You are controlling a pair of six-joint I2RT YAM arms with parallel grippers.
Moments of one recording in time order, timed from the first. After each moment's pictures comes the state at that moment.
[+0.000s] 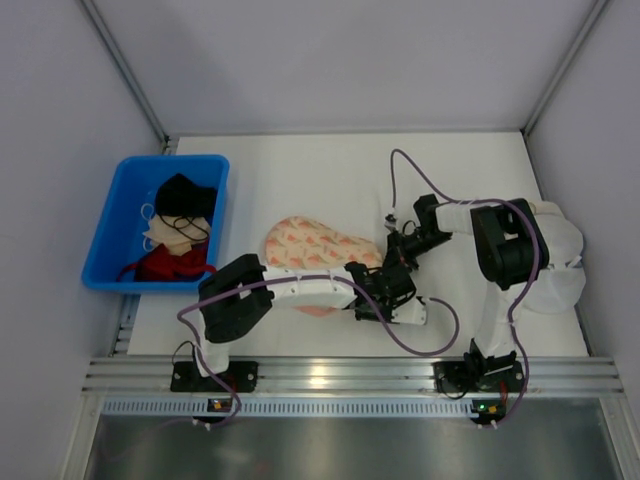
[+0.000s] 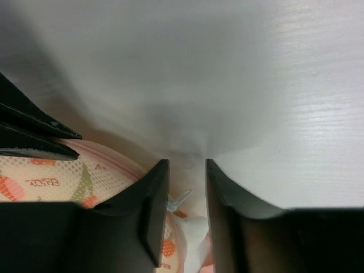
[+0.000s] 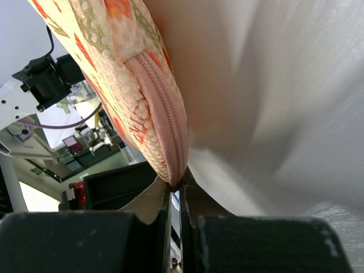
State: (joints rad) left arm -1.23 1.93 1.33 -0.59 -0.06 0.56; right arm 0.26 1.97 1.08 -0.68 -0.99 0.08
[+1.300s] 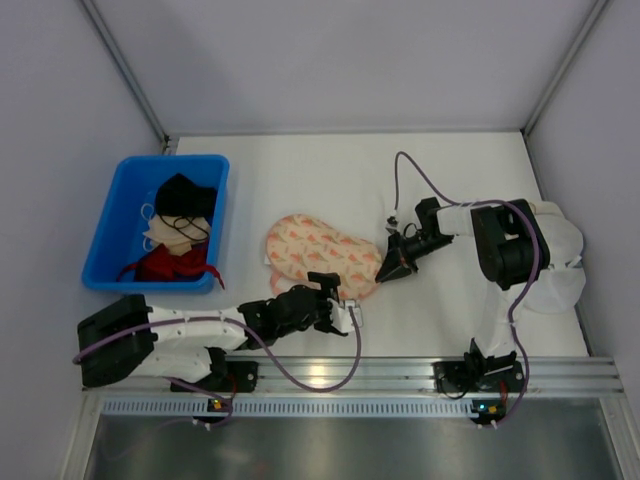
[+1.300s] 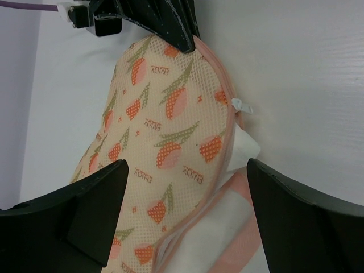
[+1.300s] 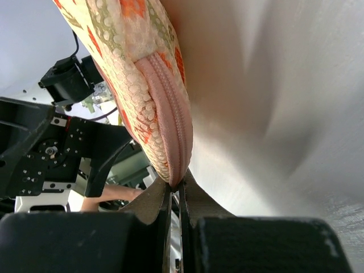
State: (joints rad) left arm -1.19 1.20 0.39 0.36 -0.18 0.67; right arm 0.25 1.97 1.04 -0.64 -1.07 0.14
